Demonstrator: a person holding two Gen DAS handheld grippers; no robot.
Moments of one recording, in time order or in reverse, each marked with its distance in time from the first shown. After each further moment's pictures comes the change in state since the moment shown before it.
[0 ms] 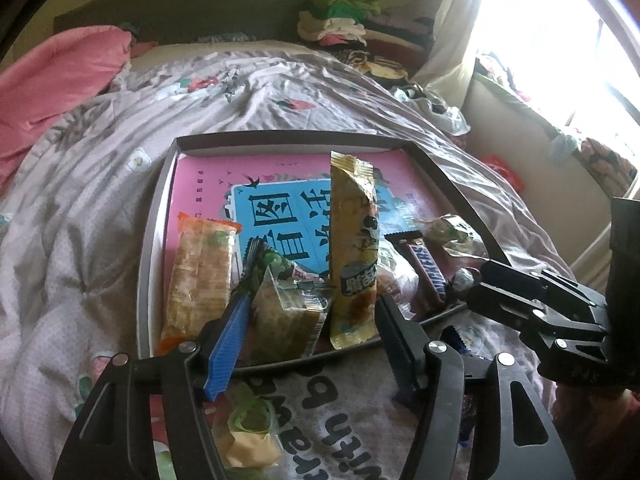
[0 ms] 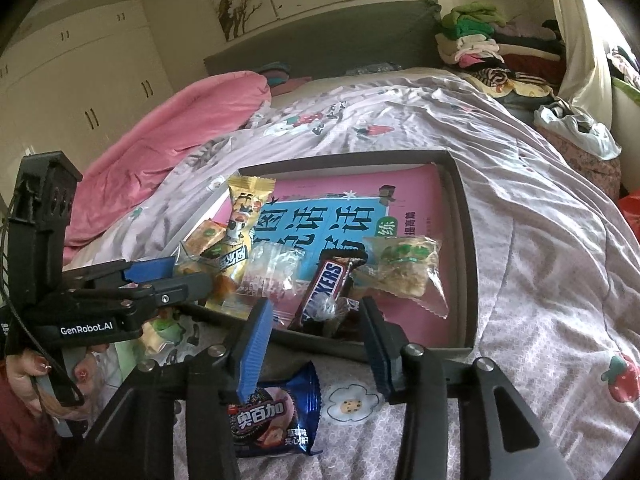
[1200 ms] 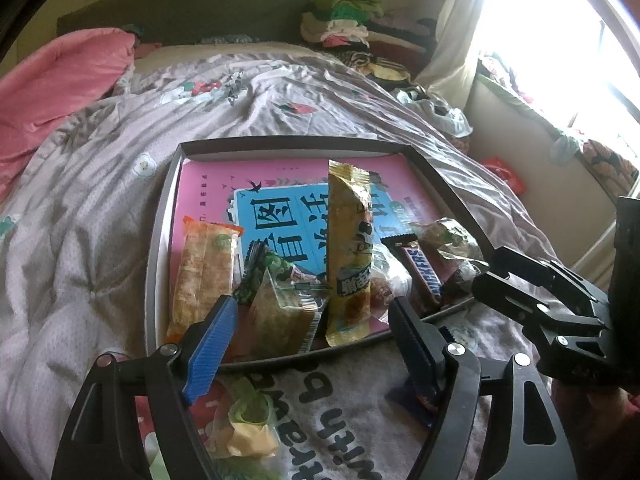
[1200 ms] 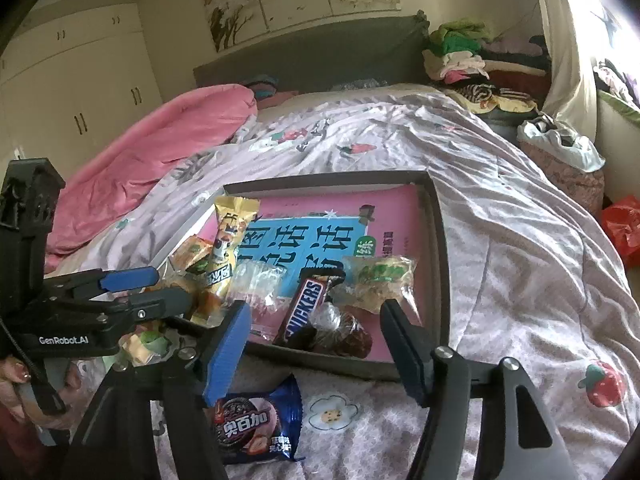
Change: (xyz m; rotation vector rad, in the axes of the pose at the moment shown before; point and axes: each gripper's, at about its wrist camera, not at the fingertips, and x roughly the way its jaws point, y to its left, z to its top) left arm -0.009 -0.003 0.002 -0.005 -0.002 0.016; right arm -0.012 -0.002 0.005 -0.012 -0.066 -0.072
